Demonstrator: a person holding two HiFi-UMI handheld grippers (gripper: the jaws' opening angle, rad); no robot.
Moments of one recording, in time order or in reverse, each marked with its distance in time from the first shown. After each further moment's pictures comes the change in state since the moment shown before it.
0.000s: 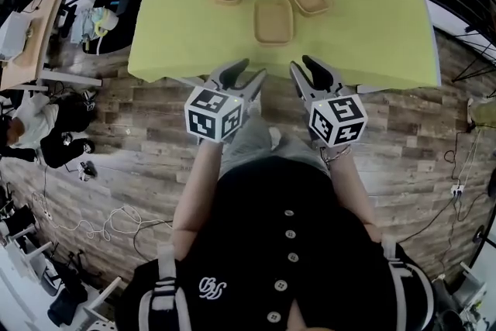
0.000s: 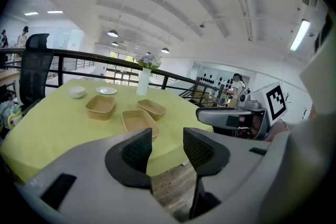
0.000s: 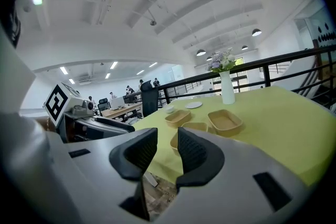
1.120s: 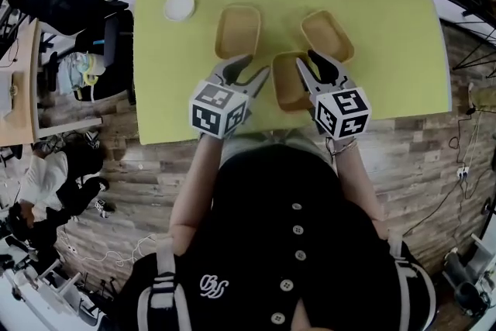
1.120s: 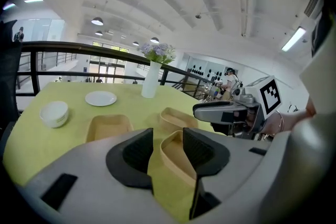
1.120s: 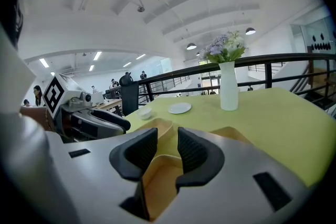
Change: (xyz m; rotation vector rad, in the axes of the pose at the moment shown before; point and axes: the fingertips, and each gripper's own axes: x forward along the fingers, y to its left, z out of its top) left arm 0.114 0.173 0.083 0.071 0.113 -0.152; right arm 0.194 -0.088 0.048 0.005 0.080 -0.145
